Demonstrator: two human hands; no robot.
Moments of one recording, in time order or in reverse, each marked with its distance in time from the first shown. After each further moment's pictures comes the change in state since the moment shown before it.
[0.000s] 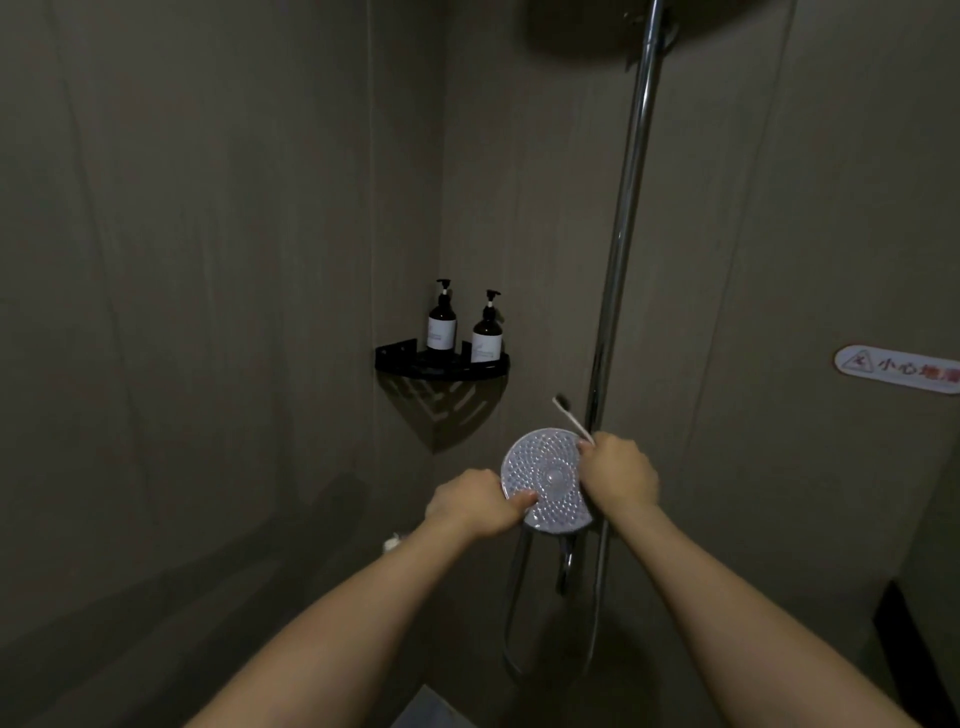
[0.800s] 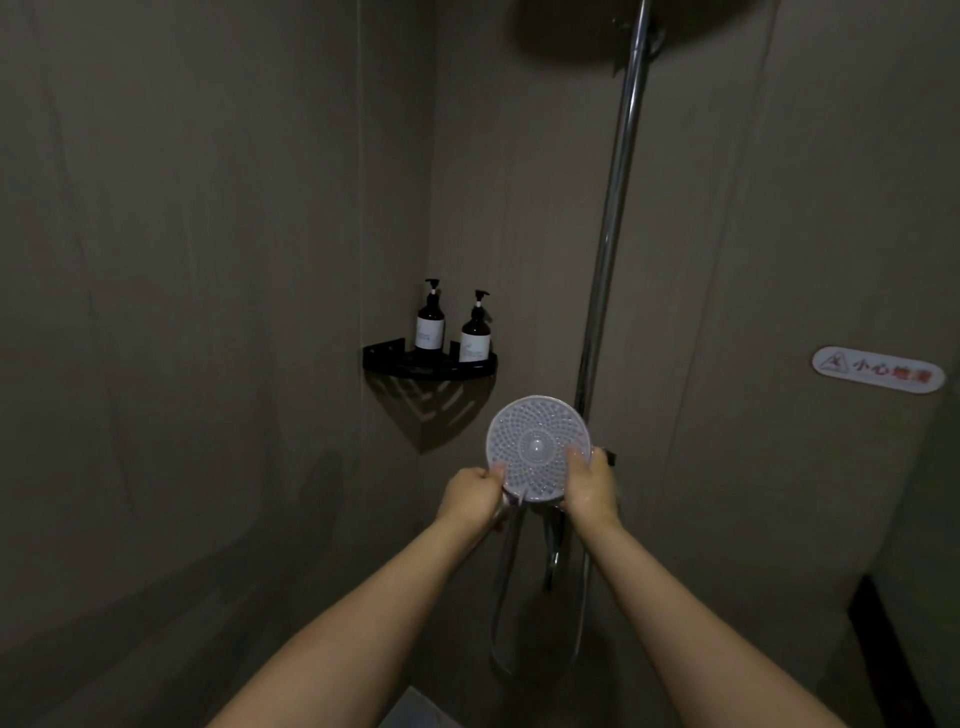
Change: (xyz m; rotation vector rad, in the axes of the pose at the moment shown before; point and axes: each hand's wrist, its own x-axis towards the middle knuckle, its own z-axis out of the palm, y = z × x) left_hand 0.003 0.015 0.014 -0.919 0.020 -0.226; right_hand -0.023 -0.006 0.025 1.009 -0.093 0.249
